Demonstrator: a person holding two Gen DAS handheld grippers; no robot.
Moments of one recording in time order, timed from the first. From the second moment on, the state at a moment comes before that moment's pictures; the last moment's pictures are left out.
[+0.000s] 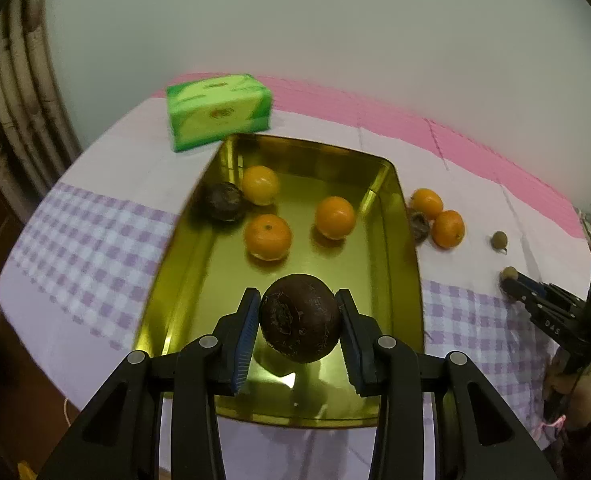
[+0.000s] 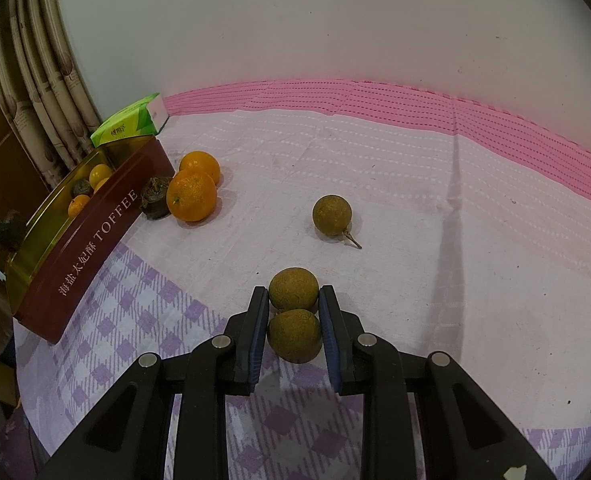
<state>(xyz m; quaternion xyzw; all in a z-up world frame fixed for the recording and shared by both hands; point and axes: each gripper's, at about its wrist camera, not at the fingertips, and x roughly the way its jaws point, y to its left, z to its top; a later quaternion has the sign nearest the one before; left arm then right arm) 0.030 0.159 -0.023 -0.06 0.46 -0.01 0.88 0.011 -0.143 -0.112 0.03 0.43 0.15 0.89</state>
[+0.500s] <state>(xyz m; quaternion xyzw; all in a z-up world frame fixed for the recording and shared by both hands) 0.059 0.137 -0.037 -0.05 0.47 -0.03 0.88 0.011 -0.143 -0.112 0.03 0.43 0.15 0.89</state>
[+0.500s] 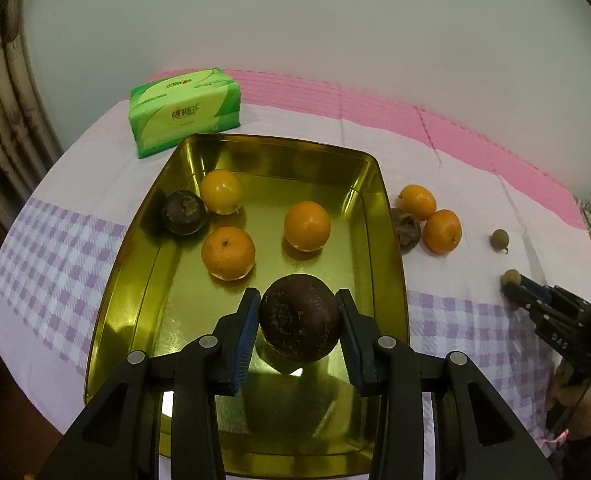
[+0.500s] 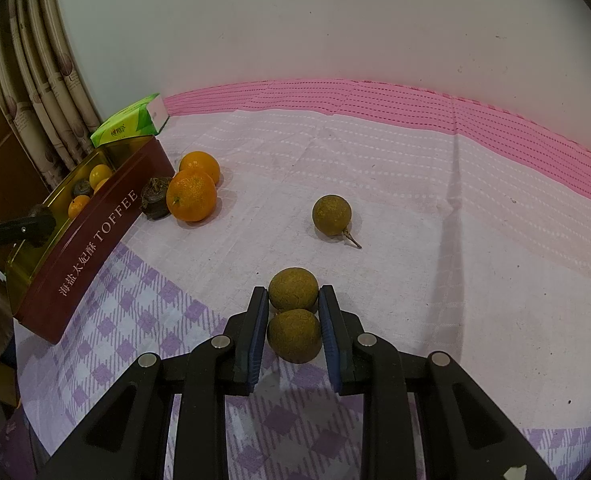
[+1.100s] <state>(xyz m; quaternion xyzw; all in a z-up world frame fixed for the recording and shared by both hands) 0.053 0.128 -0.037 0.00 0.46 0.00 0.89 0.011 -0.141 -0.112 0.03 0.43 0.15 0.89</state>
